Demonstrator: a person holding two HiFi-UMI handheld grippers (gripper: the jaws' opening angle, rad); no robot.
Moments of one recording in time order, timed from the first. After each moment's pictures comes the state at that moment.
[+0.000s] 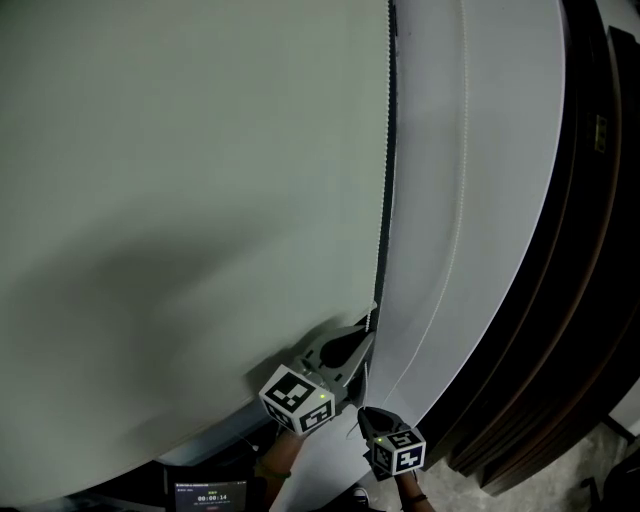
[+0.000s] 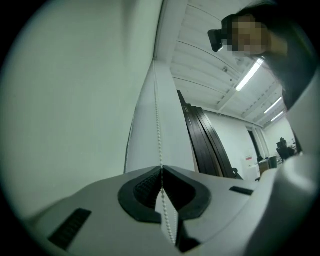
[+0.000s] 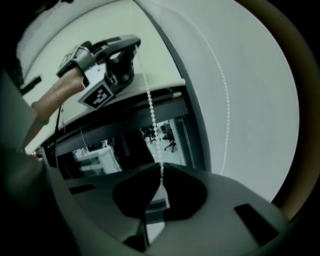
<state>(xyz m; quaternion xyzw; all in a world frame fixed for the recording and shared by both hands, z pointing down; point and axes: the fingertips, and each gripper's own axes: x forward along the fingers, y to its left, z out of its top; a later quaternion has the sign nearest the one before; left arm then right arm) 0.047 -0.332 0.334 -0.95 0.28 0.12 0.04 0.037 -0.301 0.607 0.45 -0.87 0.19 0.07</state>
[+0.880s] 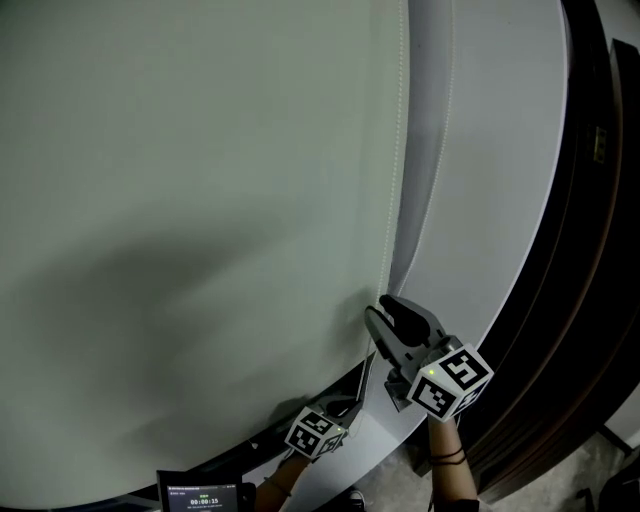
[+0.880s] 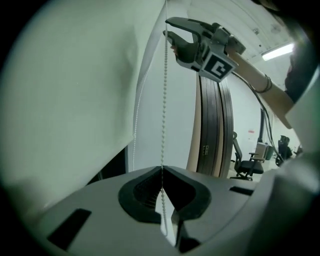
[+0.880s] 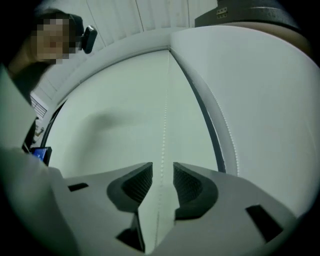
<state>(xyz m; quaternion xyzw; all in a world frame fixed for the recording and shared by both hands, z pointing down) 0.041 -0.313 0.590 -0.93 0.30 -0.17 -0.10 0.032 -0.335 0.269 0.36 -0.93 -0.04 -0.12</state>
